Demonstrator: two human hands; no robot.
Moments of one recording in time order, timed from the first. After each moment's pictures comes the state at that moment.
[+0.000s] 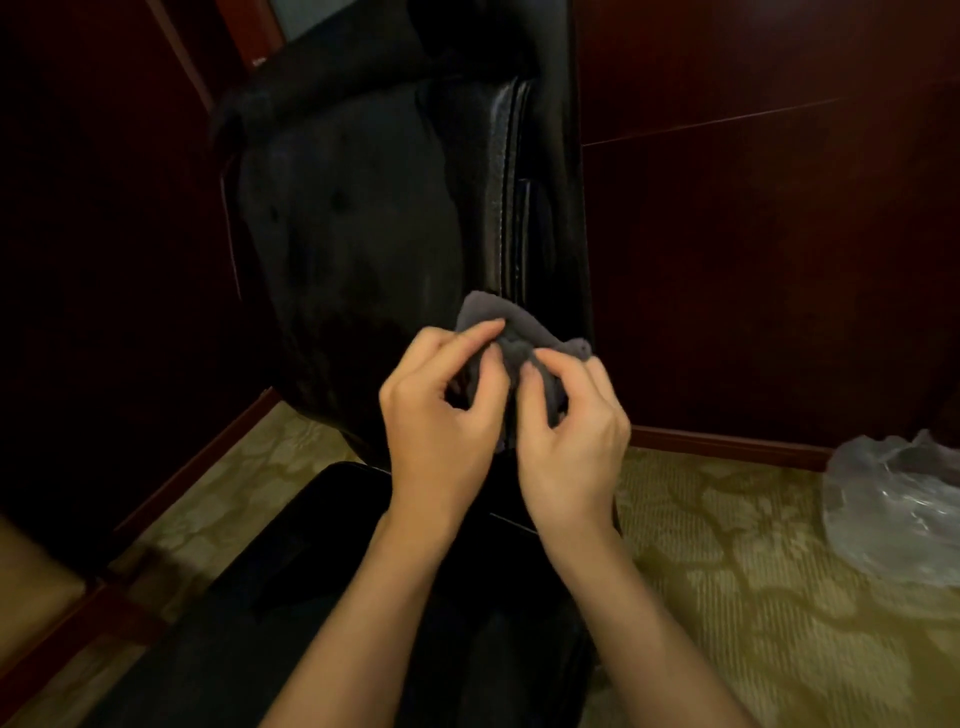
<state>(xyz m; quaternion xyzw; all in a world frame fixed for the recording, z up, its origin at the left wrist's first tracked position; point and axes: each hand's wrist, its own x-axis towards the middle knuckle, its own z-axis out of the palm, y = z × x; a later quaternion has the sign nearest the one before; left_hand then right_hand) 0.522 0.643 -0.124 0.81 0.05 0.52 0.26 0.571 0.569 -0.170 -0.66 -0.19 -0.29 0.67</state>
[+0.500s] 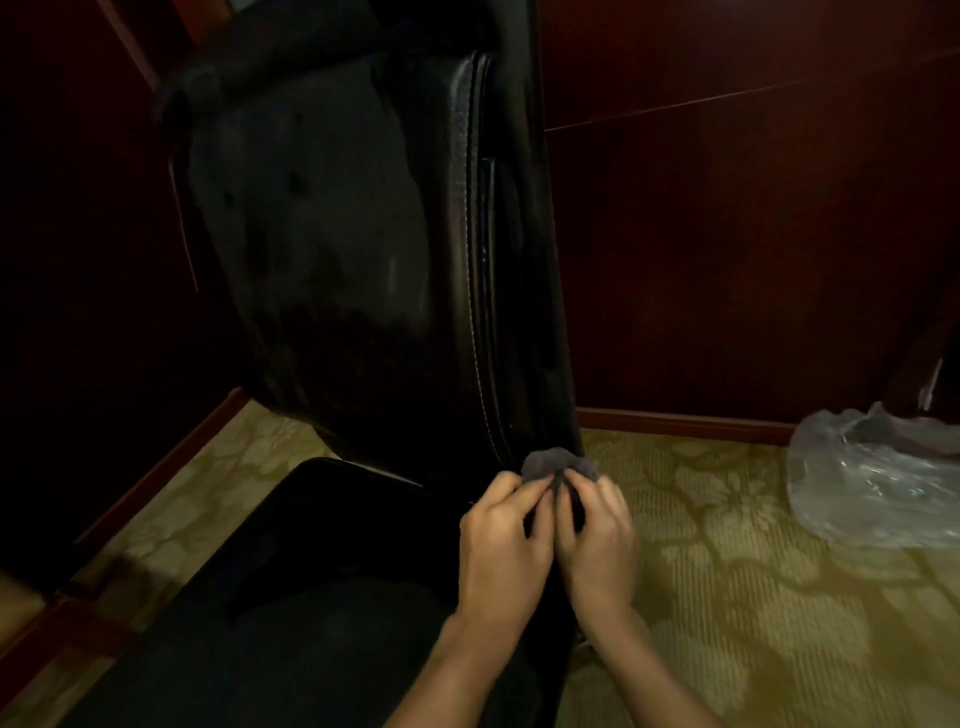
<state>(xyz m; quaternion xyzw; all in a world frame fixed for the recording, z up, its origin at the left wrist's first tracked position) 0.512 0.609 -0.266 0.91 0.07 0.33 0.25 0.575 0.533 -0.328 -0.80 -0.17 -0.20 0.54</state>
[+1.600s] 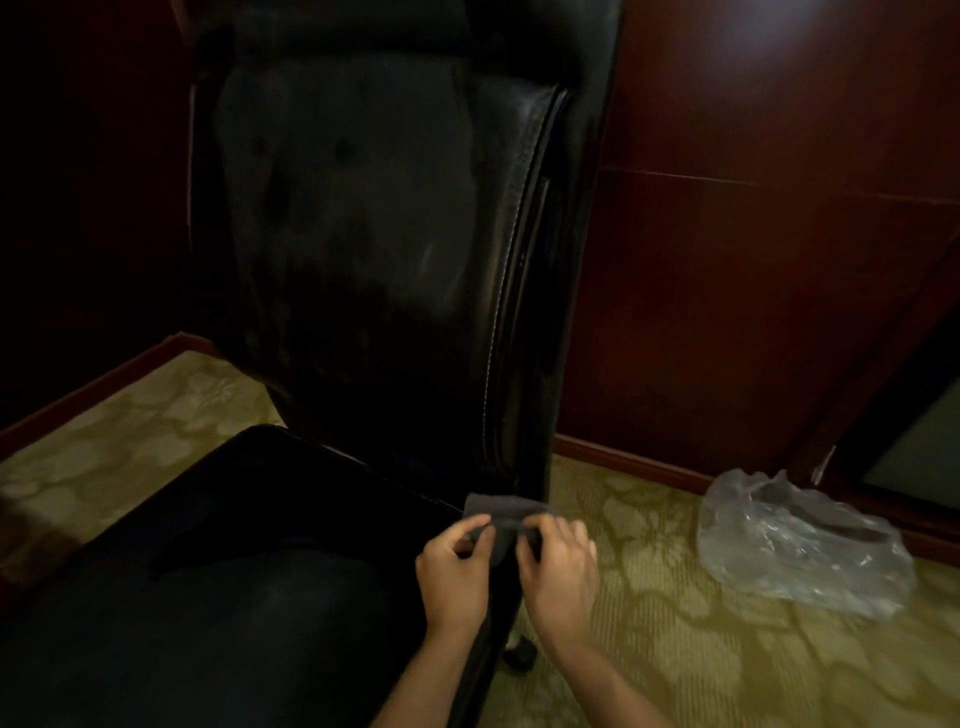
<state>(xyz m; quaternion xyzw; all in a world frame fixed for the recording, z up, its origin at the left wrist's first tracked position) 0.512 0.605 -0.334 0.71 0.37 0.28 0.53 0.575 0.513 -0.356 -0.91 -0.22 -0.14 0.33</state>
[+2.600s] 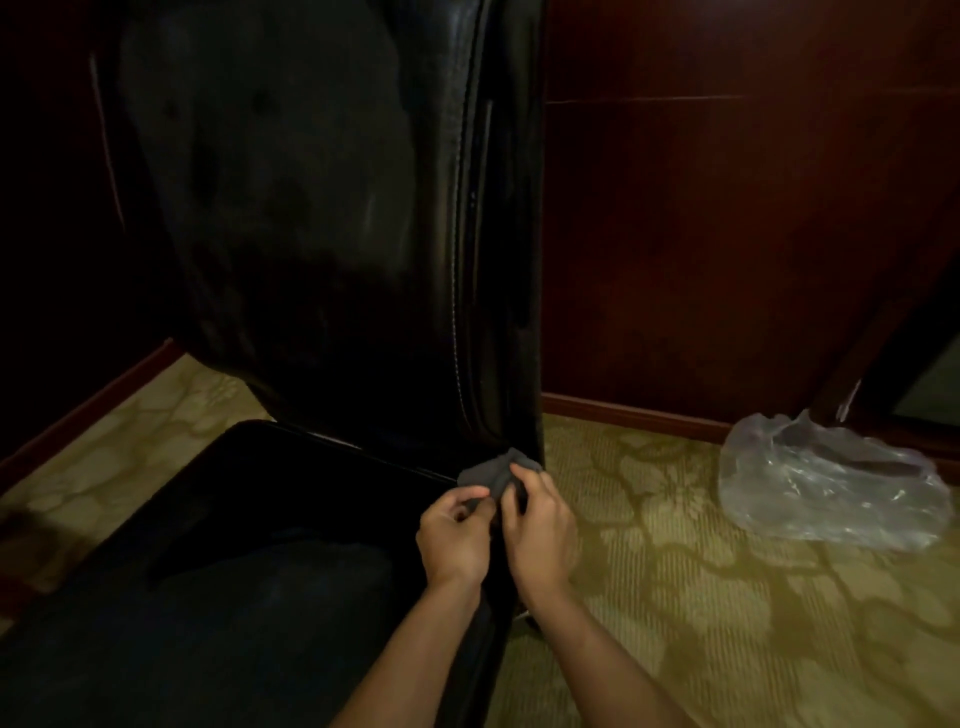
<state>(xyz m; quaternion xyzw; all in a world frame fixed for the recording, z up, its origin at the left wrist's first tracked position) 0.531 0.608 -0.328 0.59 0.45 0.22 0.63 0.575 0.546 -0.355 -0.87 -0.15 -0.11 0.45</state>
